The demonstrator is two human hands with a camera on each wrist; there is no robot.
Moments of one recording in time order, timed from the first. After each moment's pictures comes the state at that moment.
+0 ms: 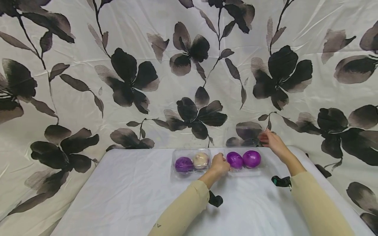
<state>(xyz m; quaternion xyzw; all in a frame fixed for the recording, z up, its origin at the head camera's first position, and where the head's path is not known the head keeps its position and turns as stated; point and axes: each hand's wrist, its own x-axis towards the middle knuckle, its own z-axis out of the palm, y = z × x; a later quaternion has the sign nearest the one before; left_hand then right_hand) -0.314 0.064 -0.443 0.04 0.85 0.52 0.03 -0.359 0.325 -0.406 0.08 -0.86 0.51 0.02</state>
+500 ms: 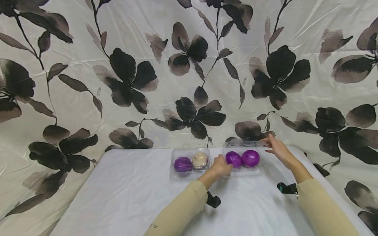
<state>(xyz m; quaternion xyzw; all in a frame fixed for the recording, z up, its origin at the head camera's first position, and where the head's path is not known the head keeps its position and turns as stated) -0.305 0.064 -0.440 0.06 0.88 0.47 0.08 -0.337 0.338 -0.415 0.10 -0.88 0.47 0.01</state>
